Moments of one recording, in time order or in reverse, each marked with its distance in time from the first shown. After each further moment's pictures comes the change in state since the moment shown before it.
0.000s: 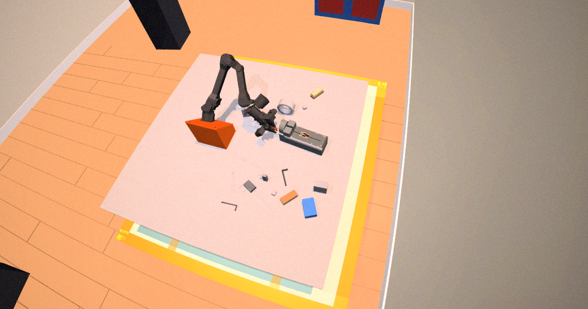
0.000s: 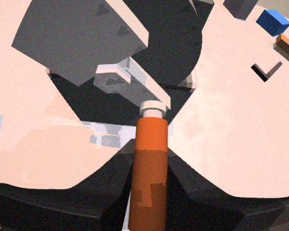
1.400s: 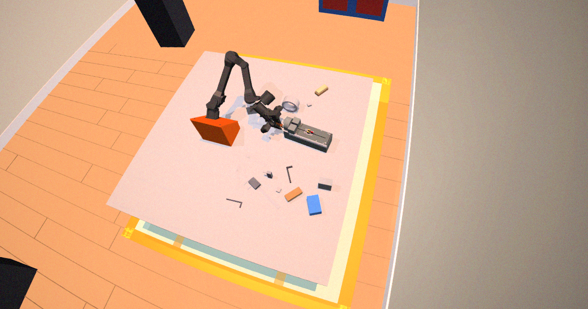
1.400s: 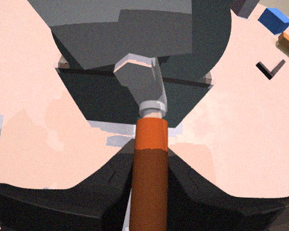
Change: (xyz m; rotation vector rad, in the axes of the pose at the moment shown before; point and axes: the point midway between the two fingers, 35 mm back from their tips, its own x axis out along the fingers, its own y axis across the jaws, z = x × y) arm 0.004 0.010 -0.004 0.005 0.000 -0.011
